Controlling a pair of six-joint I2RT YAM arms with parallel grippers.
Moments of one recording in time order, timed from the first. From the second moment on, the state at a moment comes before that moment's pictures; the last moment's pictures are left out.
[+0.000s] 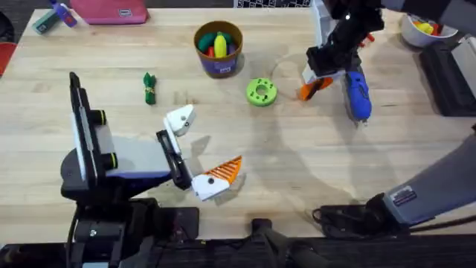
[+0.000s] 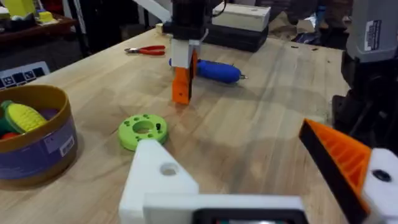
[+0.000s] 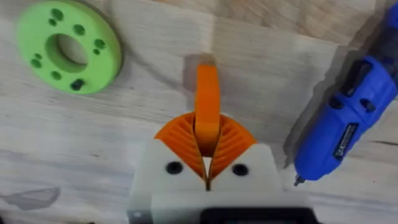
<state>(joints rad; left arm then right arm) 0.03 0.01 0.01 -0.13 1.15 0.07 0.23 1.85 1.49 -1.17 0.00 0.04</state>
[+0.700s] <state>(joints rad) 0.03 0.01 0.01 -0.13 1.15 0.07 0.32 1.18 1.22 -0.75 -0.28 0.35</state>
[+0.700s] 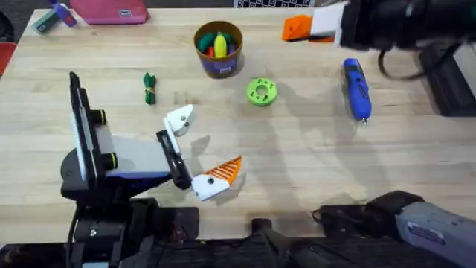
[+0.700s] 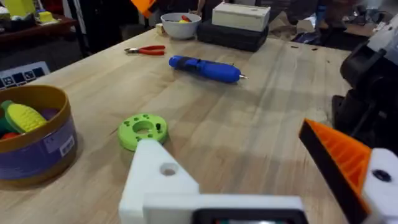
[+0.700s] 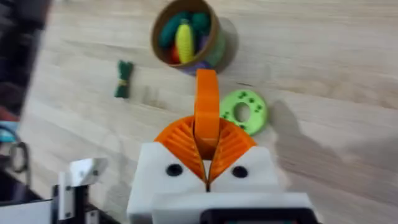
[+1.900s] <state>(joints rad) 0.03 0.01 0.01 -0.13 1.16 0.07 0.32 1.58 0.63 0.42 -1.52 0.88</state>
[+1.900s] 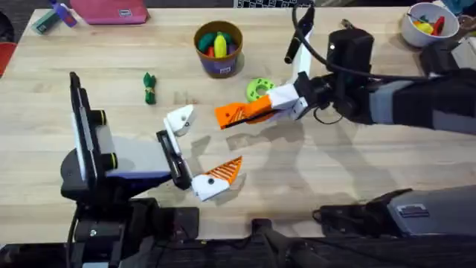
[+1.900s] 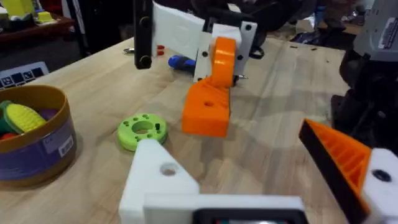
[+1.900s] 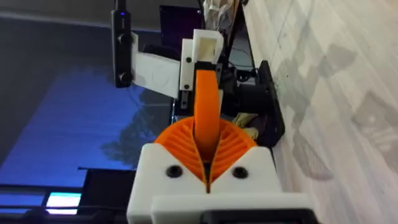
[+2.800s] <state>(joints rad) 0.03 0.01 0.01 -0.13 1.16 0.07 0.48 1.71 0.76 0.42 -1.52 0.89</state>
